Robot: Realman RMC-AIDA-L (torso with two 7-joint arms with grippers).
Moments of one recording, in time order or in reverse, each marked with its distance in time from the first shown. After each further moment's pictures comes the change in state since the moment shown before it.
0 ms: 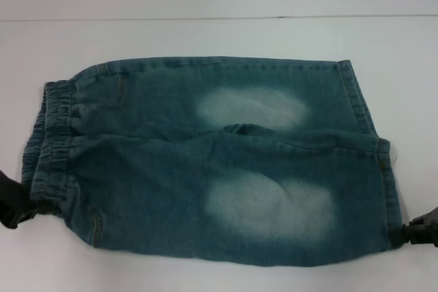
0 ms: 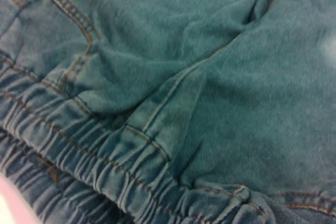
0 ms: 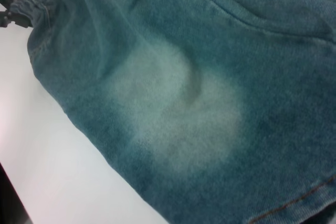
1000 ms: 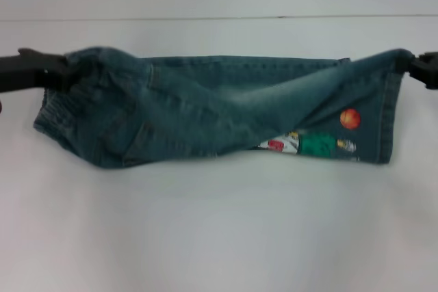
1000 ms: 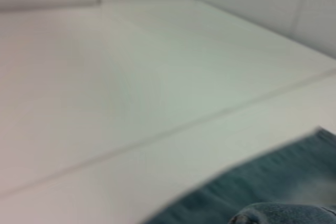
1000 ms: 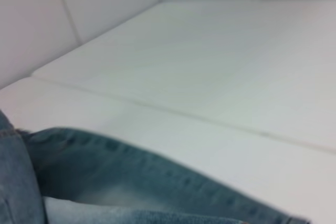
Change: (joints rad) left arm -0.113 -0.004 -0.076 -0.151 -0.406 -0.337 -0.035; right arm 0.056 -0.010 0.095 -0.003 0.401 0.400 -0.248
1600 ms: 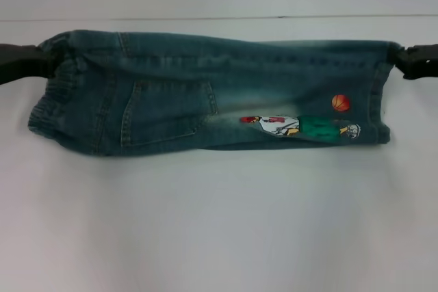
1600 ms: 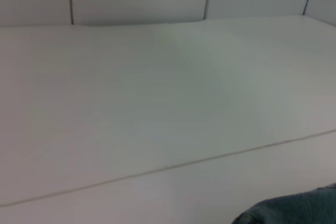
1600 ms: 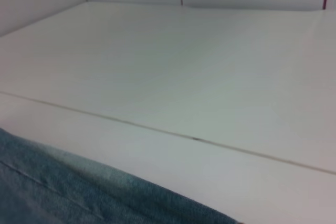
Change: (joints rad) left arm 0.007 -0.034 0.010 -0.081 -0.025 -0.332 0.004; right arm 0.028 0.050 -0.090 0.098 0.023 0.347 -0.038
